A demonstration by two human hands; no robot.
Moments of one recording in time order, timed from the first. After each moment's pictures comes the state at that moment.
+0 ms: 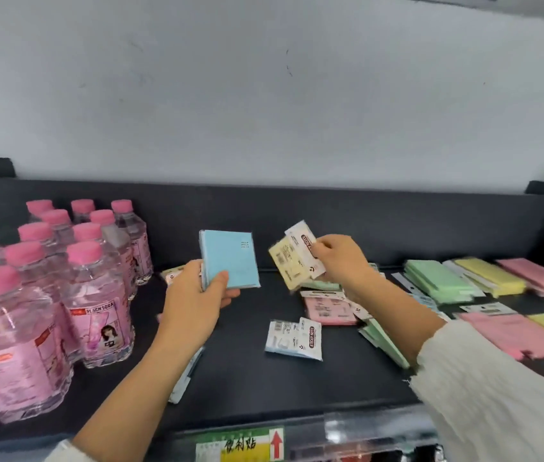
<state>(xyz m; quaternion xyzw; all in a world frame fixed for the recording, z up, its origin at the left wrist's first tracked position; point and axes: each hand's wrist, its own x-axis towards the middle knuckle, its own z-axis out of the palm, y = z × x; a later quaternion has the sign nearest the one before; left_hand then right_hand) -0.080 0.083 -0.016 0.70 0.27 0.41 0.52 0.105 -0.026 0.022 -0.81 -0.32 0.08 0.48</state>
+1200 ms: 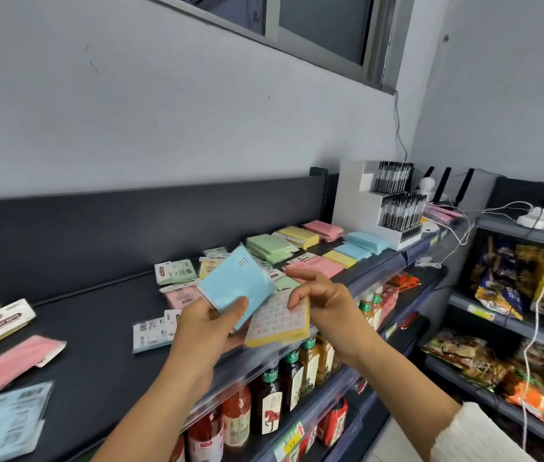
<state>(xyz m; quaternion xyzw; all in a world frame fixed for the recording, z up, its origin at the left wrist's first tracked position) -0.054 -0.059 -0.022 0.59 0.04 0.12 0.80 -0.003 -0.232 -0.014 -0.72 -0.27 -0.04 0.64</state>
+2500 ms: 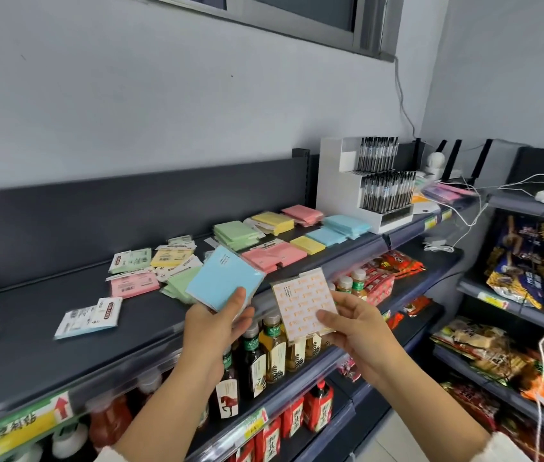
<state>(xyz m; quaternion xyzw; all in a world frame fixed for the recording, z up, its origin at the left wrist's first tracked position) -0.013 -0.197 -0.045 0.54 0.14 0.18 0.81 0.033 -0.393 -0.061 -0.63 -0.06 0.08 0.77</state>
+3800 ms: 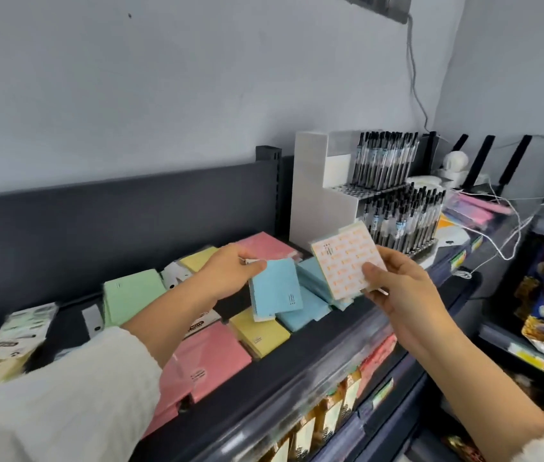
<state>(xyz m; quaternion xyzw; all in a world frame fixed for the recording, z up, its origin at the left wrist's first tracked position) 0.359 -0.234 -0.009 0.90 0.01 0.04 0.44 0.339 -0.477 -0.010 -0.64 -0.06 -0.05 0.77</state>
